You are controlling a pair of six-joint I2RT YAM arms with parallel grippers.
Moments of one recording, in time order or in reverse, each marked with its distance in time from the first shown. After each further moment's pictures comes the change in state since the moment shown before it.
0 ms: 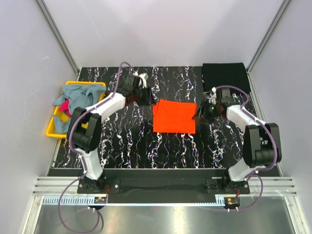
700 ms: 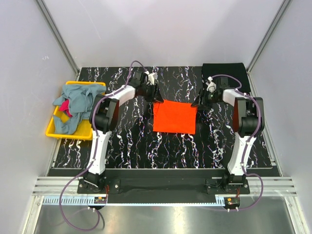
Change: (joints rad) left arm 0.061 0.503 0.450 -0.003 0.299 0.136; right arm -0.090 0.509 0.439 0.039 -0.168 -0.221
